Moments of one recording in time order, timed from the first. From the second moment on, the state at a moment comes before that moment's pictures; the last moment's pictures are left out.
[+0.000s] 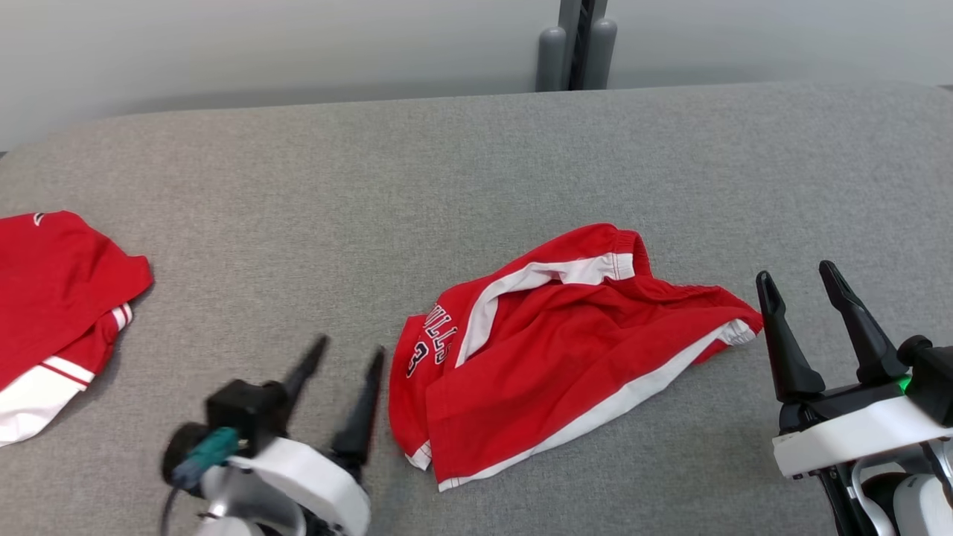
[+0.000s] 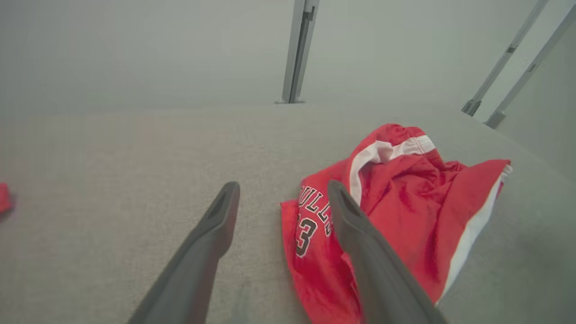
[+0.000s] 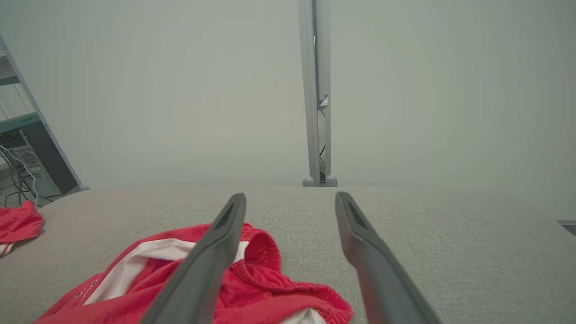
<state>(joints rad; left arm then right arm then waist) -0.10 0.28 -0.42 -0.01 -0.49 0.12 -0.02 -0.09 -0.13 0.04 -0.06 0.27 0.13 -0.06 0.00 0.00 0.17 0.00</state>
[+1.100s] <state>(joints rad) -0.22 0.30 -0.36 0.01 -0.64 0.06 0.08 -0.14 -0.10 0.00 -0.03 0.30 0.13 -0.09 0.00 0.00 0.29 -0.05</state>
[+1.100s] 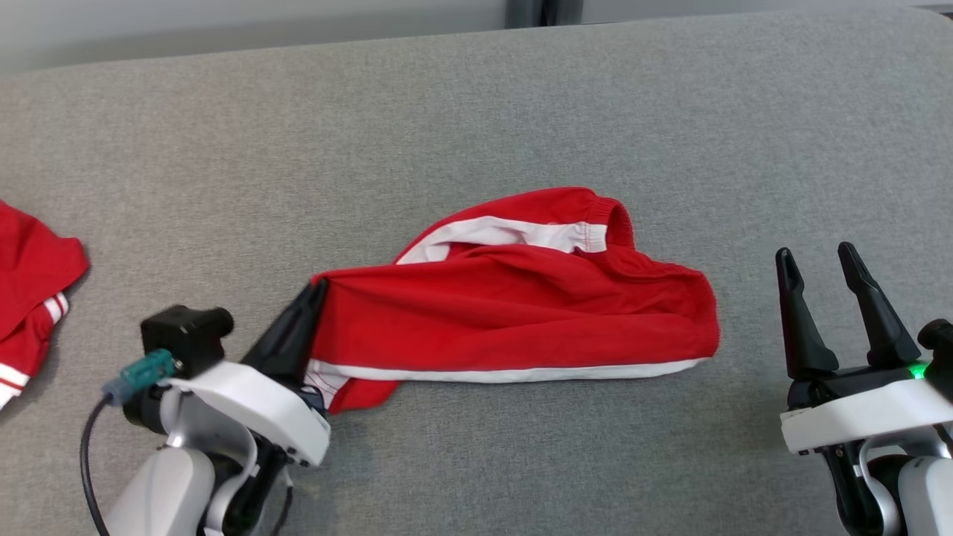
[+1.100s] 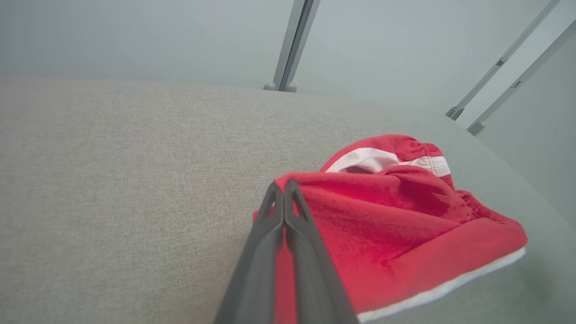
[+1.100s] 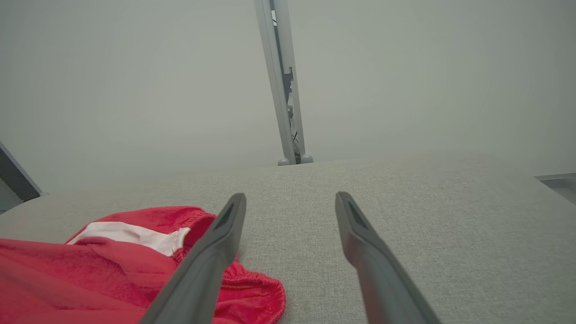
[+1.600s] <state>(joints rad) -0.36 0.27 -0.33 0.29 -0.64 0.05 0.00 -0.15 -0.09 -0.04 0.00 0.30 0.13 -0.10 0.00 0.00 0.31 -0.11</state>
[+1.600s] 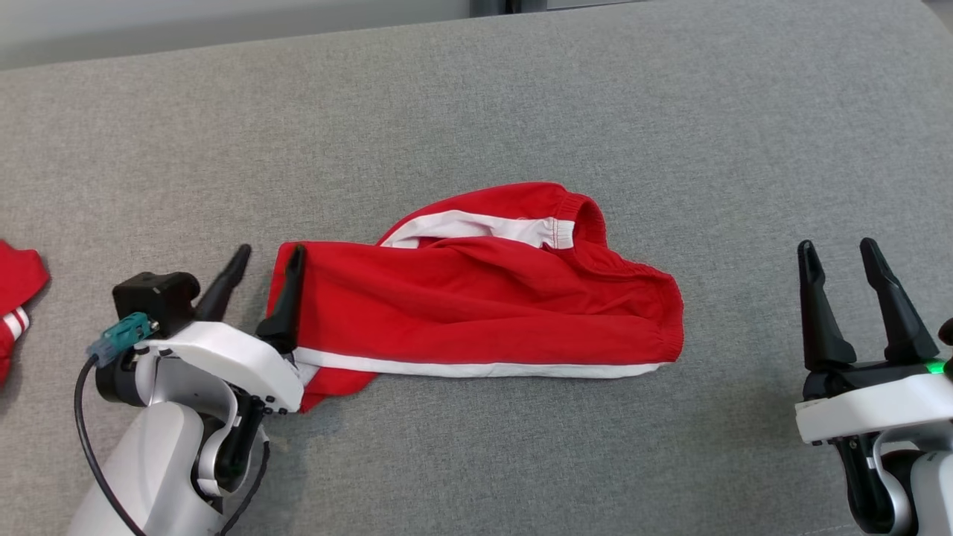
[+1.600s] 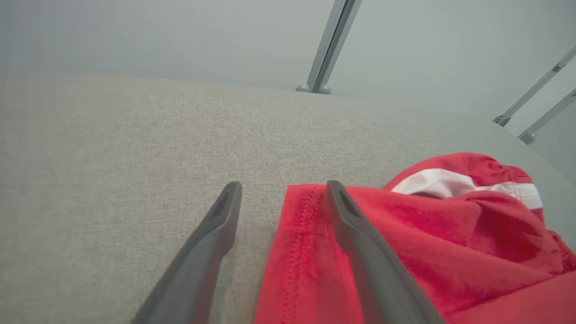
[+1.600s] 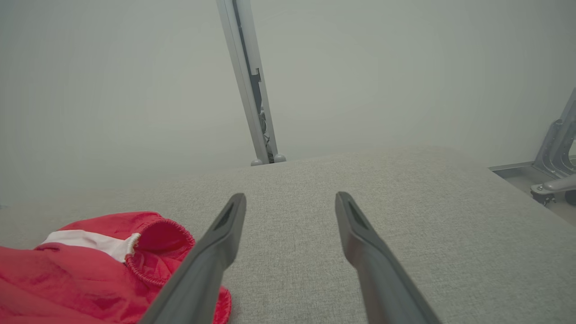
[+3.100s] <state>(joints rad) -0.10 0.31 -0.28 -0.02 -0.43 0.22 -0.23 0.04 -0.18 0.11 0.02 0.32 0.13 0.03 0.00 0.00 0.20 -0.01</state>
